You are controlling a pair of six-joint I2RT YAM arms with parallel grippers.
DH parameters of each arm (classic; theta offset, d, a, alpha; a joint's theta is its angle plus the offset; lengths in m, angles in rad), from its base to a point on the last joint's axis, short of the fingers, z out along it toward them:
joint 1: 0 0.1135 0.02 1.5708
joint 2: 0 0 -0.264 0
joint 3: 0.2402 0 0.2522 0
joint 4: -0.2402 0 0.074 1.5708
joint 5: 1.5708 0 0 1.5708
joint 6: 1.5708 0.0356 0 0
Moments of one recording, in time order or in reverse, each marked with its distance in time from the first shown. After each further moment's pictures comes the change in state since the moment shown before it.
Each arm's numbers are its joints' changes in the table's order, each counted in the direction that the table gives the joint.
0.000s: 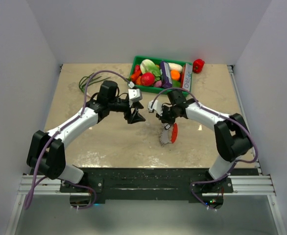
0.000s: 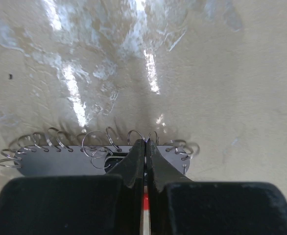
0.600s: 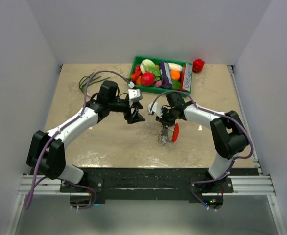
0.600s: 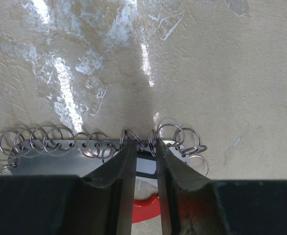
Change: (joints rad) left arm 0.000 0.000 0.000 -0.008 -0.013 -0.001; right arm 0.000 -0.016 -0.043 0.069 0.046 -0.006
